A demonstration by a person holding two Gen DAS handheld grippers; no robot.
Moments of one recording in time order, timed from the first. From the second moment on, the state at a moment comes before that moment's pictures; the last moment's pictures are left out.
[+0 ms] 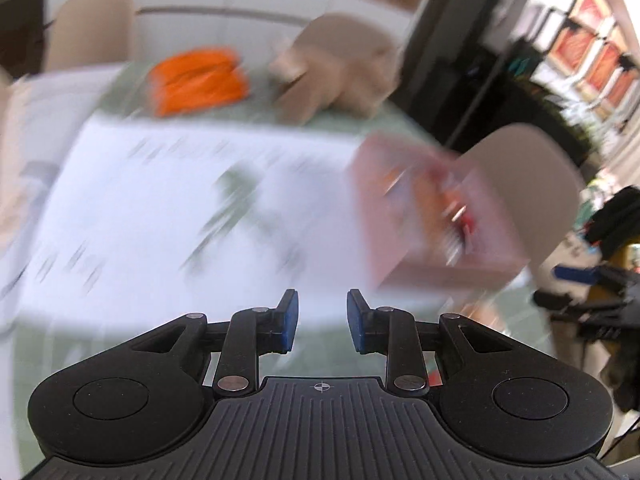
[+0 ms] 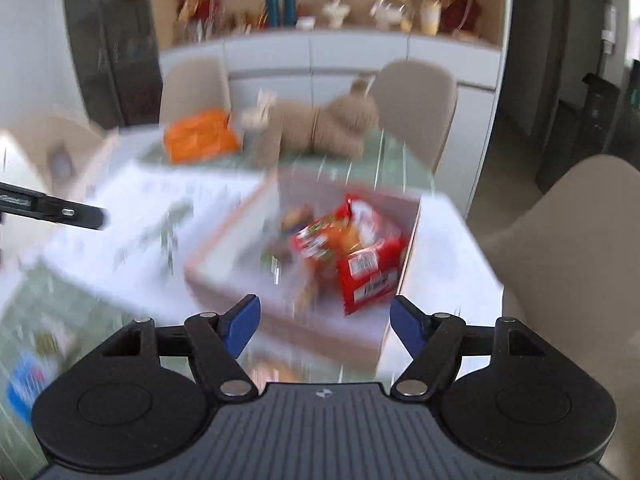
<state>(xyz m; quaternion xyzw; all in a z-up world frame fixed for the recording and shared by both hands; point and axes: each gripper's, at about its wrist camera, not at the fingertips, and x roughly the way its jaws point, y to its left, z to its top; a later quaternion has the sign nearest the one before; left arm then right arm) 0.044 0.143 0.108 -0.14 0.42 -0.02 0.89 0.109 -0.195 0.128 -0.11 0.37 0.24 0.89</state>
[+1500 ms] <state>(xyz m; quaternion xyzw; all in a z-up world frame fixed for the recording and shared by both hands) -0.003 0.115 0.058 -0.24 0.46 -0.07 0.85 0.006 -0.152 0.084 -0.12 0.41 0.26 0.87</state>
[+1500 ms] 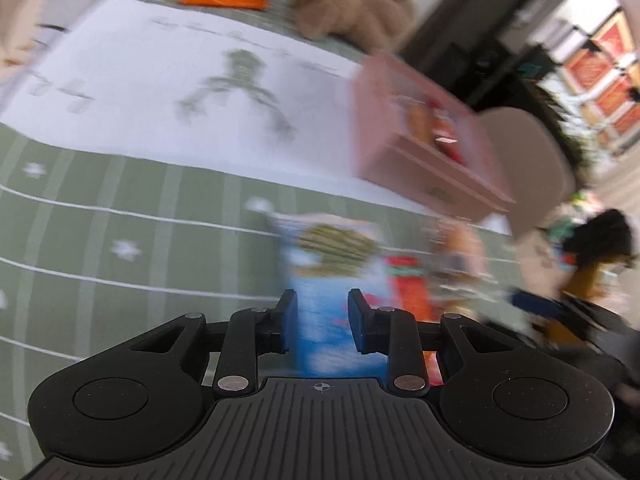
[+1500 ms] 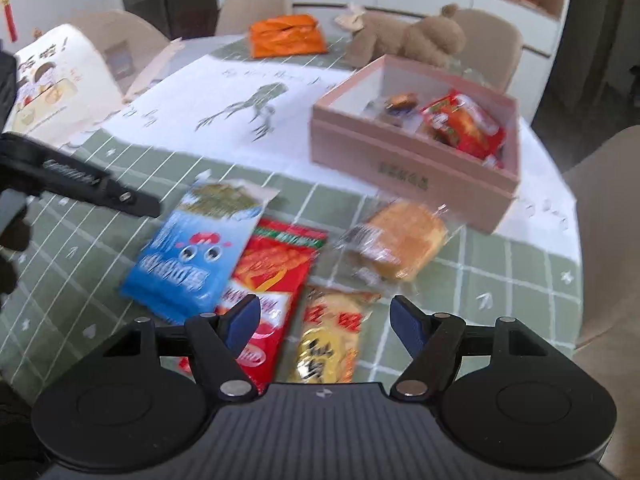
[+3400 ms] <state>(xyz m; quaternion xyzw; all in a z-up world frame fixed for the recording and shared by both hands) 0.022 0.070 0.045 -0.13 0.49 -0.09 0.86 0.018 -0.160 0.057 -0.08 0.46 0.25 0.84</state>
